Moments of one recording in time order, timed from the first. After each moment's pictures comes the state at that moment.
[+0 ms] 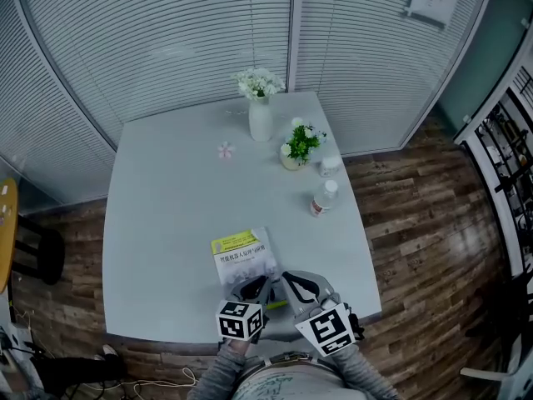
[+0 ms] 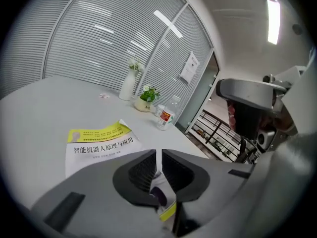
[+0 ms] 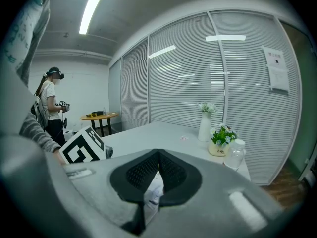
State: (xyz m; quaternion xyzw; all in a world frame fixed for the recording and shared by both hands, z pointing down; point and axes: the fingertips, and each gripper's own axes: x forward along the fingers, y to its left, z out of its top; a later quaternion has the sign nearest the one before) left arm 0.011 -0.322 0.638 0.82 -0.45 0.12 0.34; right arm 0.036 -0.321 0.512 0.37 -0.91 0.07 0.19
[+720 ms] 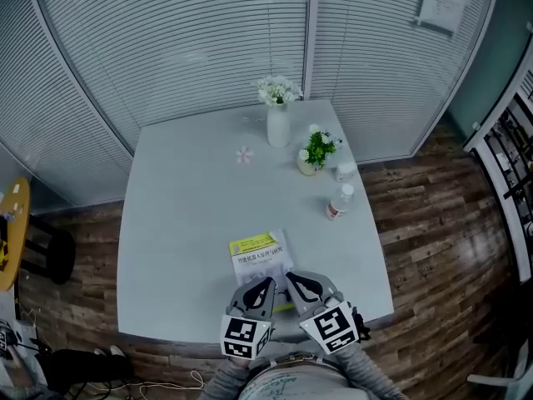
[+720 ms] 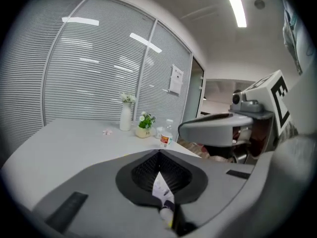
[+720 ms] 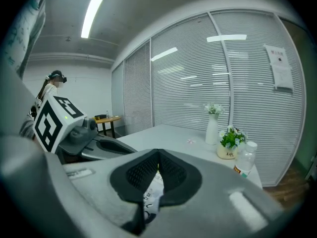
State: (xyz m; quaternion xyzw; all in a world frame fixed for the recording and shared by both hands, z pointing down) left arm -0.025 -0.311 0.541 0.85 -0.49 0.10 0.19; right arm -0.002 -0.316 0.507 0.35 -0.92 0.07 0.18
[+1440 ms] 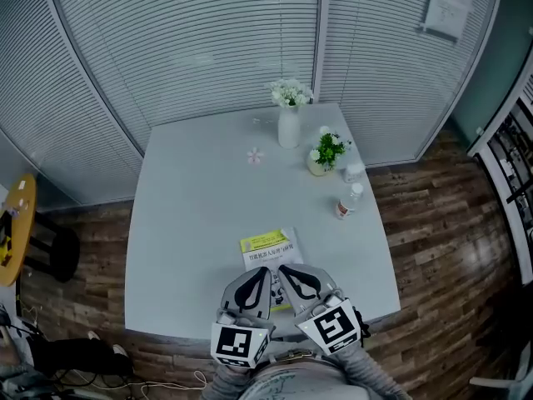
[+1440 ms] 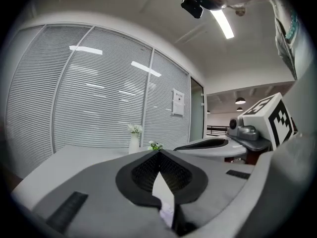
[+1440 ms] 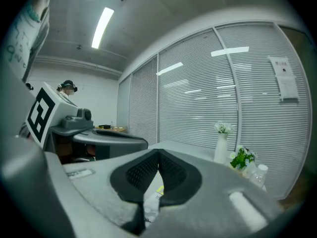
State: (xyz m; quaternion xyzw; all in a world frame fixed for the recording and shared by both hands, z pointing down) left arm -0.069 -0.303 0.438 0.84 -0.54 0.02 0.09; right arm -0.052 -0.304 0.438 0.34 -0.94 0.03 0.11
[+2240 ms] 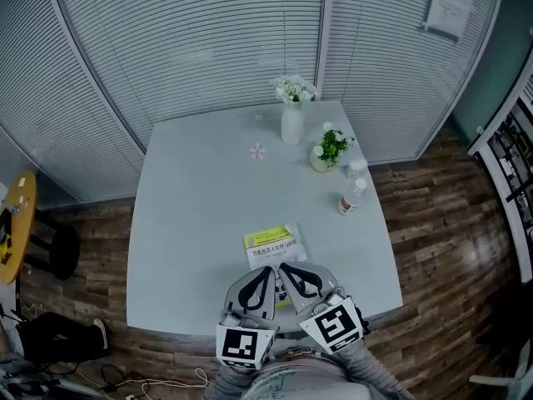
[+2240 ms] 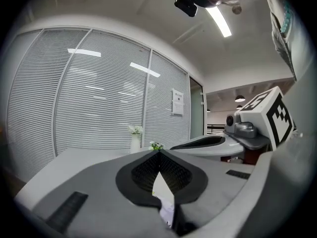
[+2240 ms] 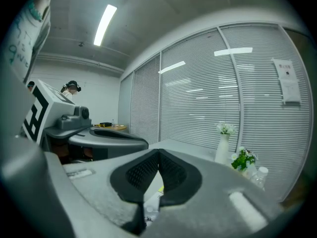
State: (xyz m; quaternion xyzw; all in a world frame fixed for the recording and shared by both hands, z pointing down) left arm -0.077 -0.290 0.434 0.84 -0.54 0.02 0.07; right arm -0.066 -0.293 0.436 0.33 -0.94 0.02 0.12
